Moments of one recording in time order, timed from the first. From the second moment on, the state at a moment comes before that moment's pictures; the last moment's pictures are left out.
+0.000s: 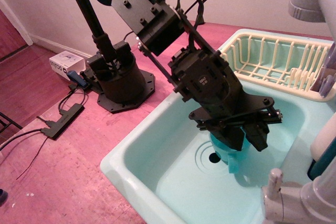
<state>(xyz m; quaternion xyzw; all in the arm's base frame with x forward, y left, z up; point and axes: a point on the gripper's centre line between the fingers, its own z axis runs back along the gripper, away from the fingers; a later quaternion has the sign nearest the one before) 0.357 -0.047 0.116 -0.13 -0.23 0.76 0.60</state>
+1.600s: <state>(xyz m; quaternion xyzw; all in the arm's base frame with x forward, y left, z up) 0.360 -0.037 0.182 -0.11 -0.21 0.73 0.64</state>
